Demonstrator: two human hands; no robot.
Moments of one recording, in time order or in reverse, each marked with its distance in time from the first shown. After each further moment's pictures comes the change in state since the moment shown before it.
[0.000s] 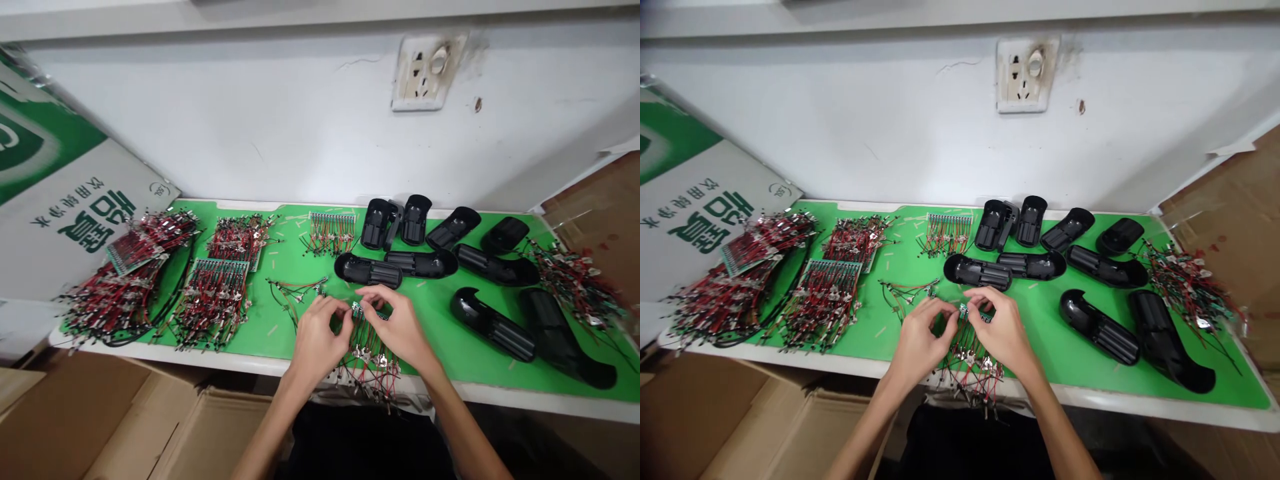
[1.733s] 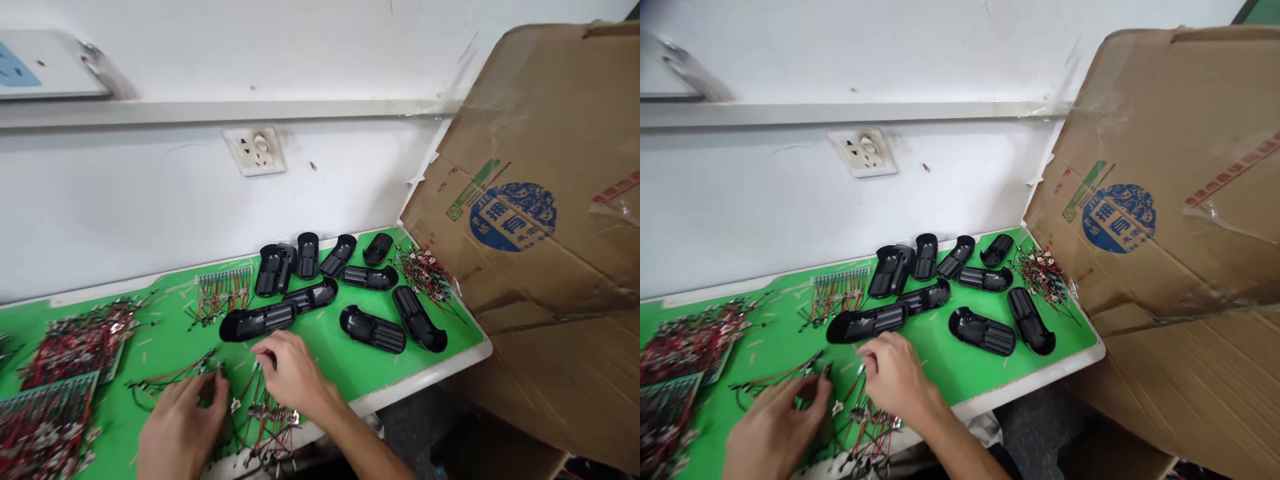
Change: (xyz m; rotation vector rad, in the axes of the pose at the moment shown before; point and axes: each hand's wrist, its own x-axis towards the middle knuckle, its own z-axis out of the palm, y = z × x) left_hand 0.021 -0.027 -0.016 0.382 0.260 0.184; right_hand 0.018 0.002 0.001 -0.234 0.059 -0.109
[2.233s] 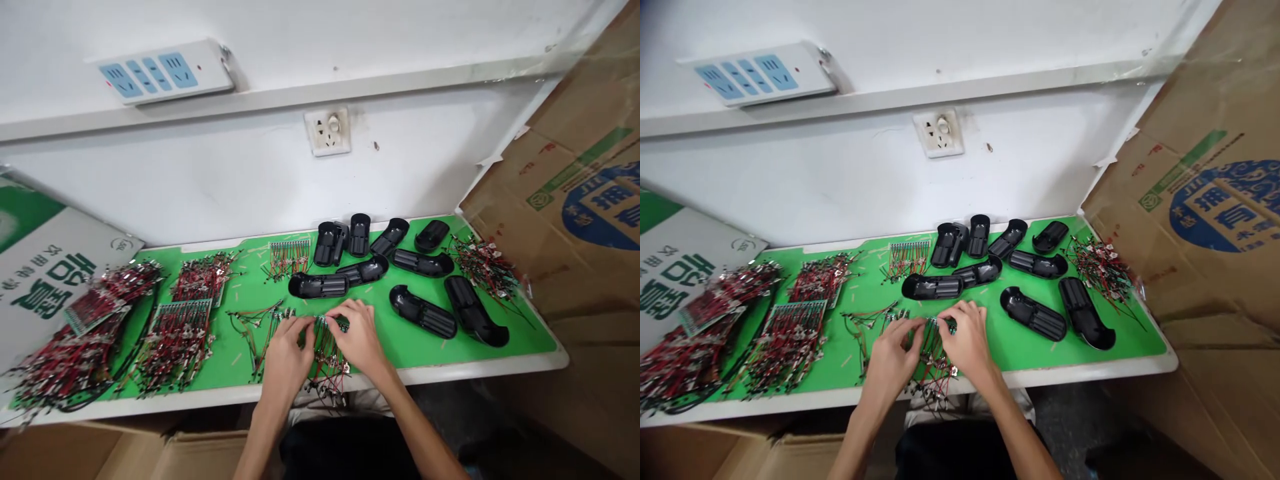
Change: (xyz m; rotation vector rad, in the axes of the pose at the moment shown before) left_hand -0.013 0.053 0.004 -0.208 -0.187 -0.134; right_hand -0.034 0.003 -0.014 -0.093 0.082 0.129
